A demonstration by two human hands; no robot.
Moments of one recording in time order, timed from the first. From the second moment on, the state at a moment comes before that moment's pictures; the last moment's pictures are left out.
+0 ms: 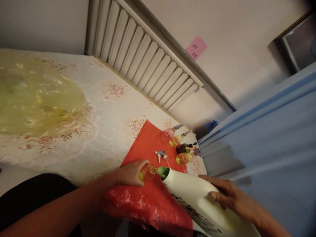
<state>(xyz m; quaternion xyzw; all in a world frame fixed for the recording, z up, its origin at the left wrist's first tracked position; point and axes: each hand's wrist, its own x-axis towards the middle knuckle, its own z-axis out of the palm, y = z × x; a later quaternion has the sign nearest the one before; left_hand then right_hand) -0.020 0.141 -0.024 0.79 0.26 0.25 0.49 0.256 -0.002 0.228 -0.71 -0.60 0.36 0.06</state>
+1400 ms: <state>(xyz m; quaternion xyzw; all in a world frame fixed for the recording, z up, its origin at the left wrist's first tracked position) -0.016 0.140 -0.030 0.84 0.25 0.22 0.43 0.240 0.015 0.251 -0.70 -0.63 0.33 -0.06</state>
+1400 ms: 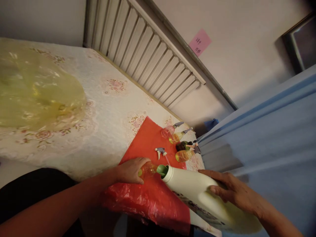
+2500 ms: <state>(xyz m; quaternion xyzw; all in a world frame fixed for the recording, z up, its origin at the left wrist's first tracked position) -0.016 0.140 -0.031 0.84 0.25 0.22 0.42 0.236 0.019 0.253 -0.70 -0.62 0.34 -0.06</state>
